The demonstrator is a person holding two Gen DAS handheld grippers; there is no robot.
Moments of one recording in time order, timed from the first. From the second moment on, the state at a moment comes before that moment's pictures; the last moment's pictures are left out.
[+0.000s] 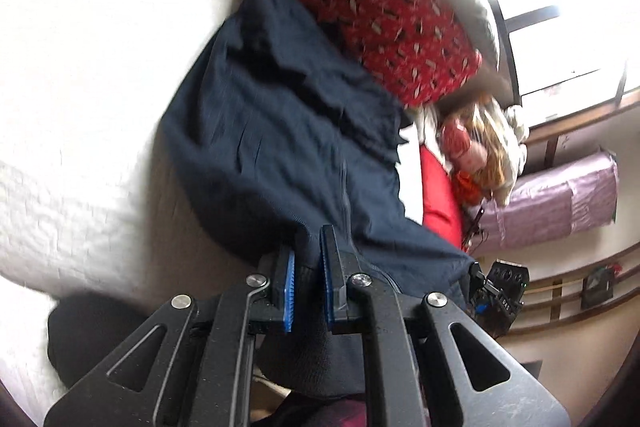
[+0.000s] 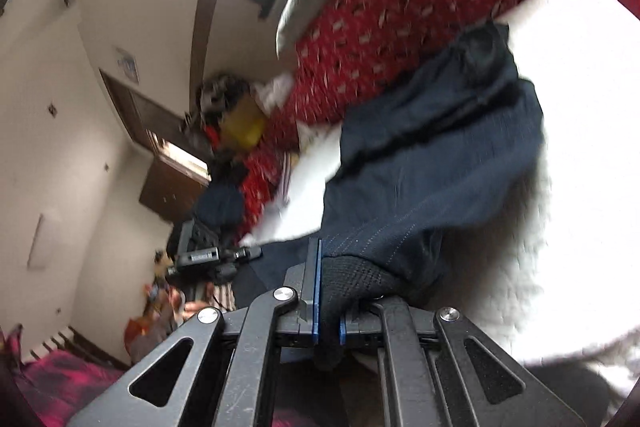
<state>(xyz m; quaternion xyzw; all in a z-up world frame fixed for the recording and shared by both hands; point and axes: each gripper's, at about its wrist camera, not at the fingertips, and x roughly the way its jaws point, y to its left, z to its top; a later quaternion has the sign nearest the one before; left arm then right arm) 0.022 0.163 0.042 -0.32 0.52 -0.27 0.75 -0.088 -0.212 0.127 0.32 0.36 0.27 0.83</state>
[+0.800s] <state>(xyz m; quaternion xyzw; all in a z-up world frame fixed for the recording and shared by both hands) 0.308 0.106 0.019 -0.40 0.49 -0.20 0.75 0.157 -0.290 0.109 0.47 0.28 0.18 0.82</state>
